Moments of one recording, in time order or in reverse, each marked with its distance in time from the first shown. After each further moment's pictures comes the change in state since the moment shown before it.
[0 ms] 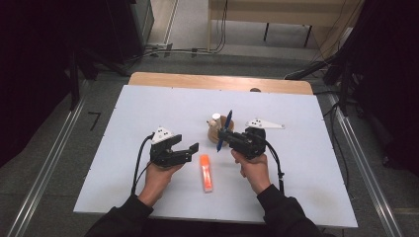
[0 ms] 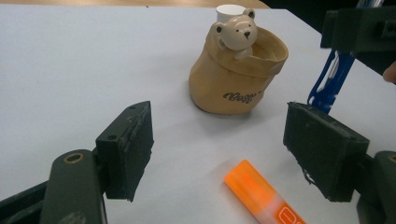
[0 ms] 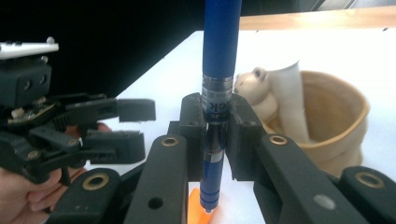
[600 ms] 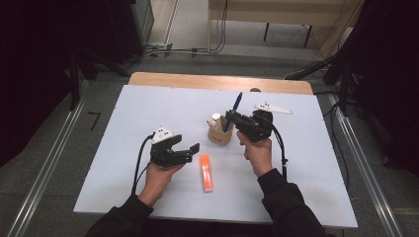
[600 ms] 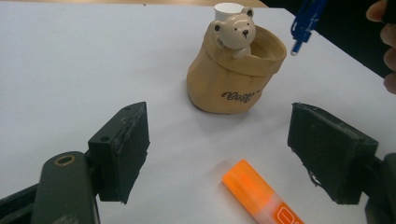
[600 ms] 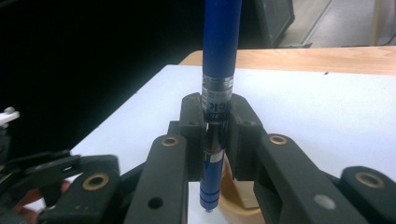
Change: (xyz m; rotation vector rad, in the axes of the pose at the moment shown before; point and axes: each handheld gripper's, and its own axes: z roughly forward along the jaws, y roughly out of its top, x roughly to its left) left arm -0.001 0.000 0.002 0.001 -0.022 -0.004; right arm -0.021 0.037 0.001 -0.078 -0.093 0.025
